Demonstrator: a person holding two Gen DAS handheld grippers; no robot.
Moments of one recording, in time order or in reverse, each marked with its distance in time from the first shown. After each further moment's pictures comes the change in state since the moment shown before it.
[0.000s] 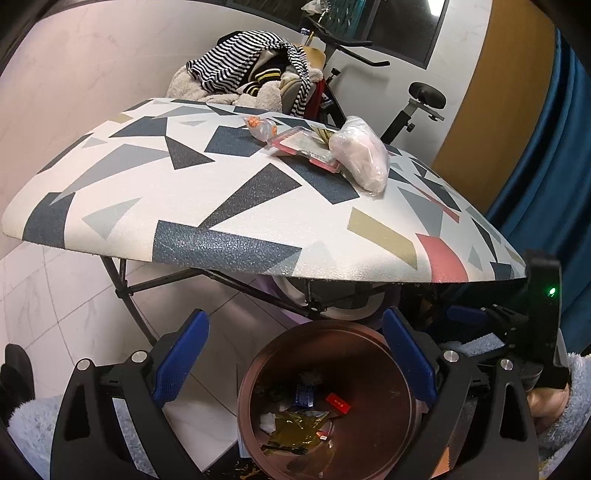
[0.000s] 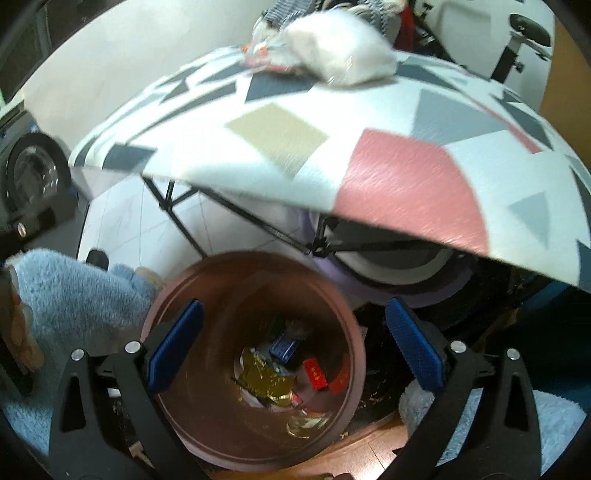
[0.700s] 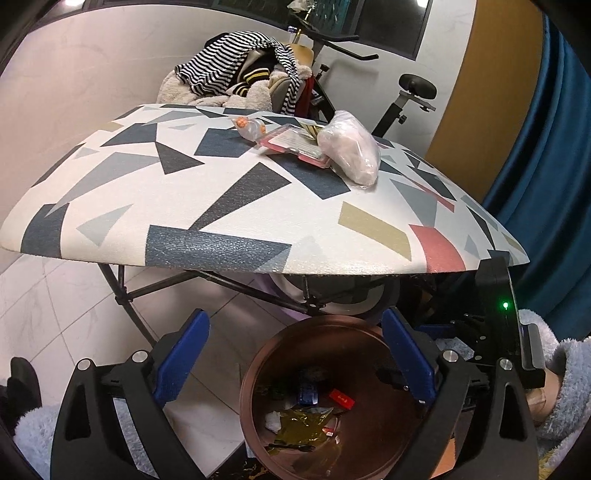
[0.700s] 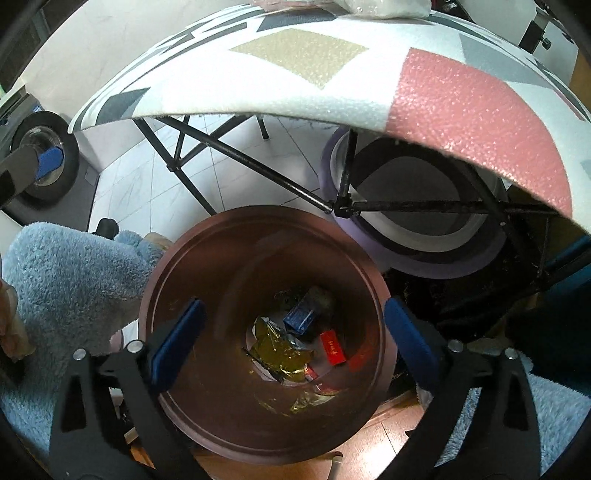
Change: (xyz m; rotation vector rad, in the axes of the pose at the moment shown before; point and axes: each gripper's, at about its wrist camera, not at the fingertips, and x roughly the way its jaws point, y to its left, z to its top) left arm -0.001 -0.008 -0.001 0.051 0.004 0.002; right arm 0.044 0.007 -0.010 -0.030 0.186 0.077
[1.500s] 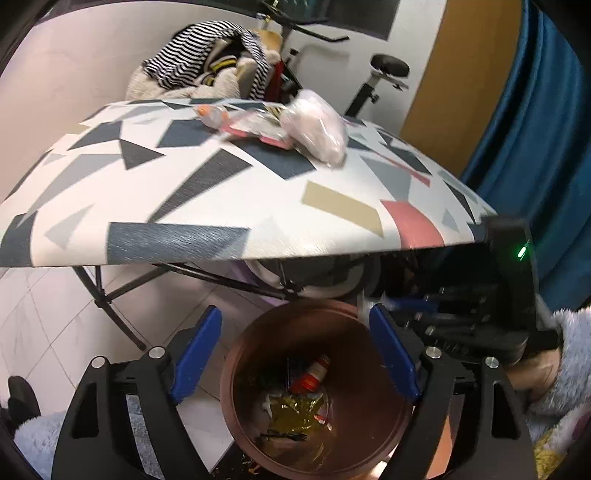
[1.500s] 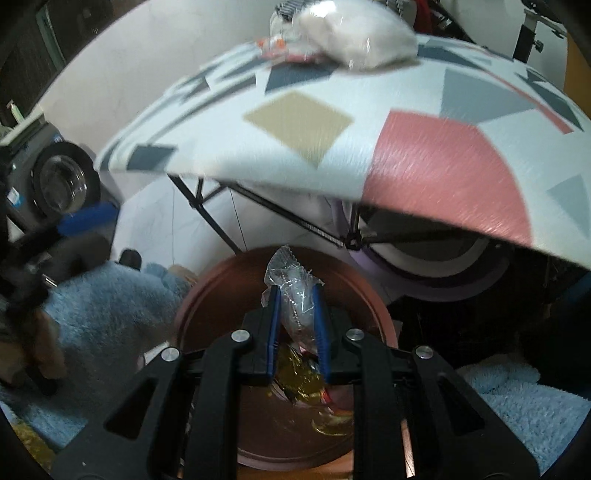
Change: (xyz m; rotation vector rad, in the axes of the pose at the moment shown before) left arm 0.009 -0.019 -0.004 0.072 0.051 -0.073; right arm -0.027 -0.006 0.009 0.021 -0.104 0.085
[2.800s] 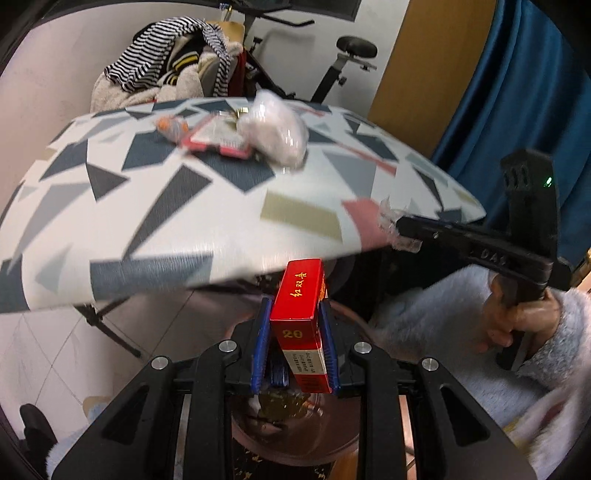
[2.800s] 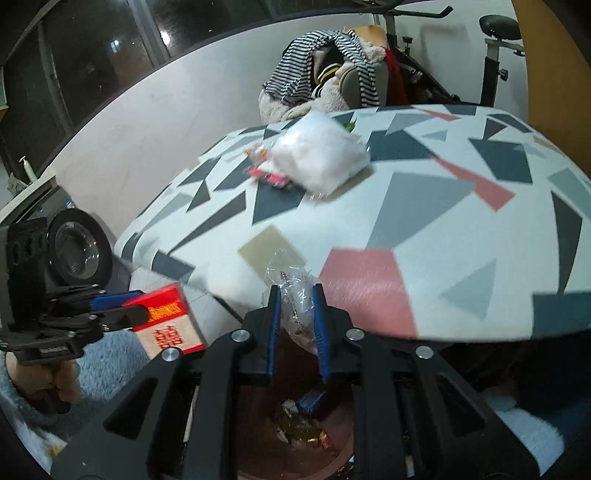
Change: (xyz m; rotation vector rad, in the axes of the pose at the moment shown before) left arm -0.009 -0.019 0.024 0.109 0.103 -0.092; right arm -0.094 -0.034 0.028 0.082 -0.295 0.044
